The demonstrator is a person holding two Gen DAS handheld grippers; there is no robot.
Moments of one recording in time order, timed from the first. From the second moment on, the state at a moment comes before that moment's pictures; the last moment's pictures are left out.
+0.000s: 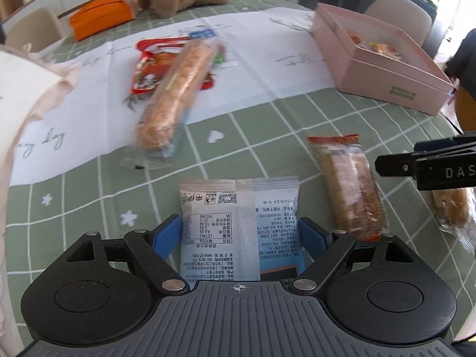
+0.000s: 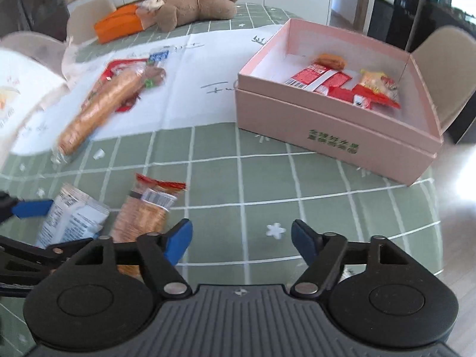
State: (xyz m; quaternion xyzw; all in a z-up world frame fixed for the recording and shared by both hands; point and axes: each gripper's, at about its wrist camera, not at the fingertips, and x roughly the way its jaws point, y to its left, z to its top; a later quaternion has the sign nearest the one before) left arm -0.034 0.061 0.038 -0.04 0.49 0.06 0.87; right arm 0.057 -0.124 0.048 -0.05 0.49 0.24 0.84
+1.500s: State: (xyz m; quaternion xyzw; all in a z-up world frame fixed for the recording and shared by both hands) left arm -0.040 0.055 0.035 -0.02 0.48 0.06 0.87; right arm 0.054 -0.069 0.057 -0.03 0.51 0.31 0.80
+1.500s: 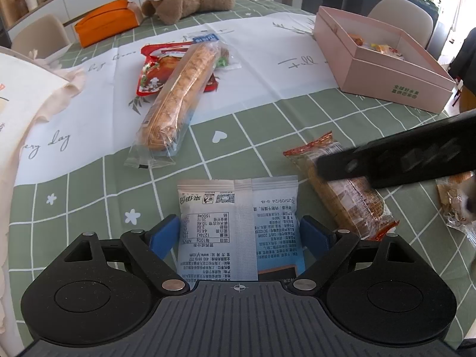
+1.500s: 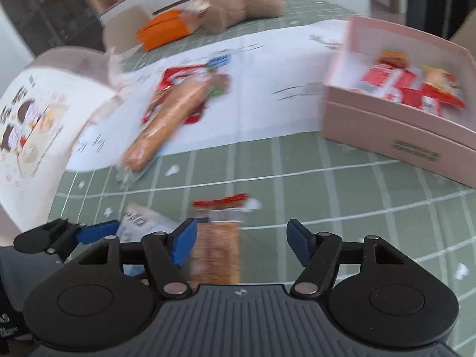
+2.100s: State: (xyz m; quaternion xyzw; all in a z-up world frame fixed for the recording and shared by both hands) left arm -0.026 0.034 0.036 -0.03 0.49 0.02 0.87; right arm 0.052 -0.144 0.044 -0.06 0.49 0.22 0.84
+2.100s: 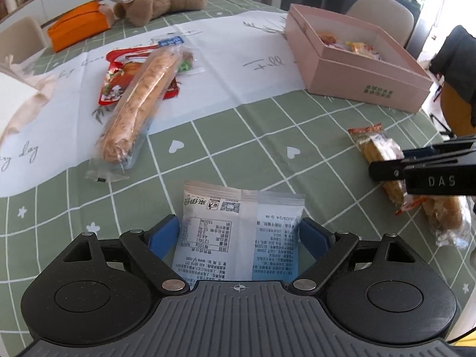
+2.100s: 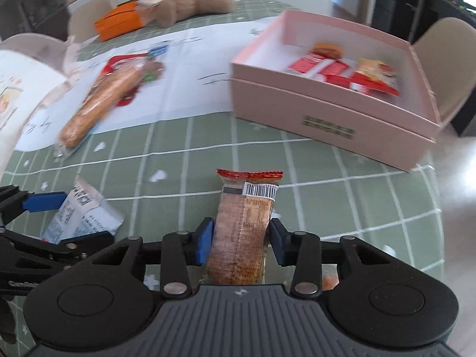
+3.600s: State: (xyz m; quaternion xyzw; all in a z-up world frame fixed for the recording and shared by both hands) left arm 0.007 0.009 0.172 -0.12 0.27 -0.13 0.95; right arm 0.040 -0.228 0.161 0.00 0.34 0.16 0.93
